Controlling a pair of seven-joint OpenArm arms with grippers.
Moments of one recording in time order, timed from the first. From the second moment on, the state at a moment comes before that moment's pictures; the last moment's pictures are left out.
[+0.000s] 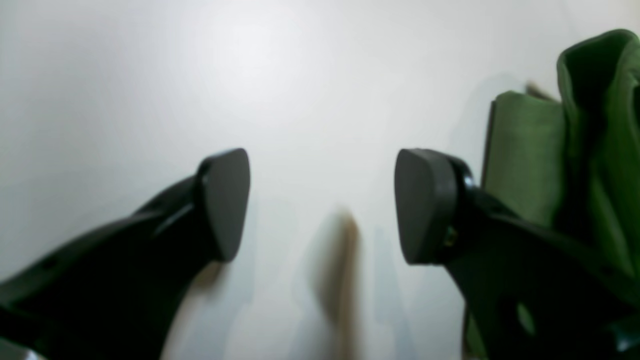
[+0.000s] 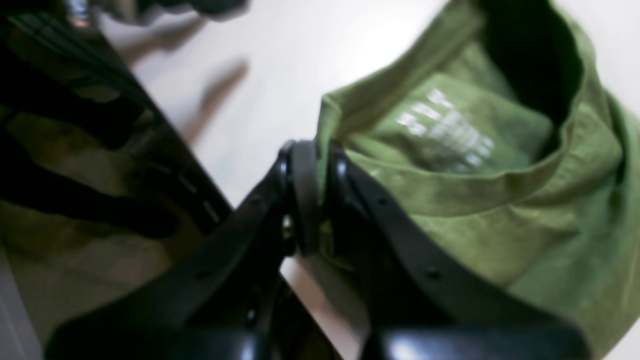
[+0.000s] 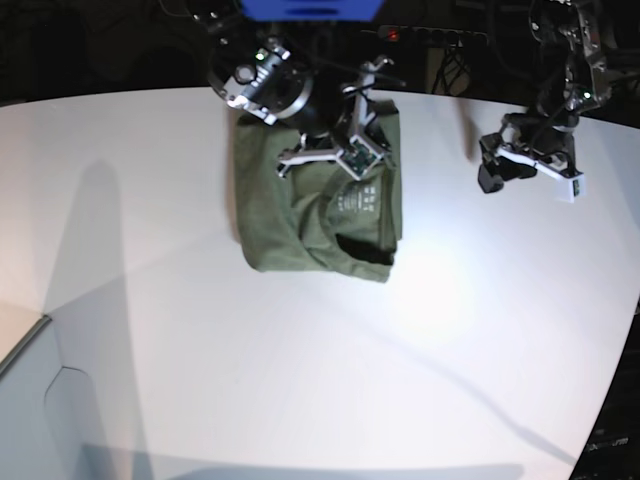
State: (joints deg) left arm 18.0 -11.3 -20.3 82.9 -37.3 -16.6 31.3; right arm -21.3 -4.1 -22.5 101.6 -10.0 29.5 -29.7
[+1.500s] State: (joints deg) left arm 18.9 -3.2 -7.9 90.0 -37.3 -16.2 31.0; right arm -15.3 -0.3 -0.4 100.9 -9.5 29.4 -30.1
